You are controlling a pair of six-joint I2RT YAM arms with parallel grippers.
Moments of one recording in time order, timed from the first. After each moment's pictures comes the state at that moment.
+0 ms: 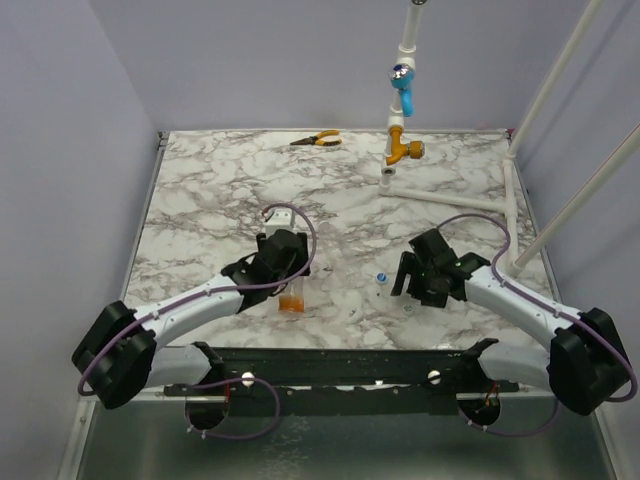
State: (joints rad) left arm -0.77 1.24 0.64 -0.11 -0.40 -0.56; right arm 0.53 1.18 0.64 -0.59 0.07 0.78
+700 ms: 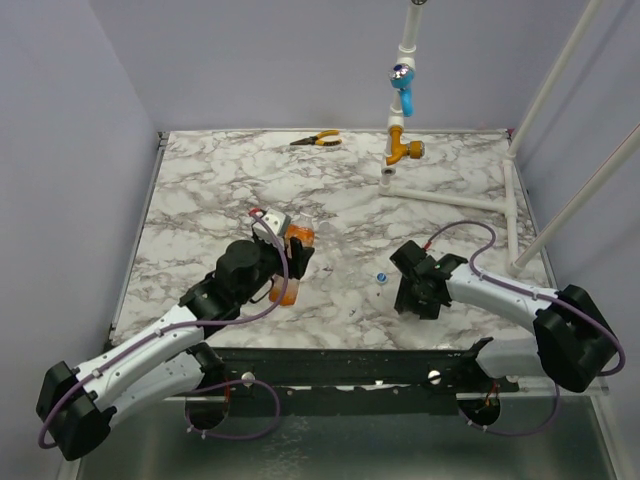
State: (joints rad) left arm -0.78 0.83 0.56 0.05 -0.20 -0.24; right arm 0.68 1.29 0.64 -0.72 0.19 0.96
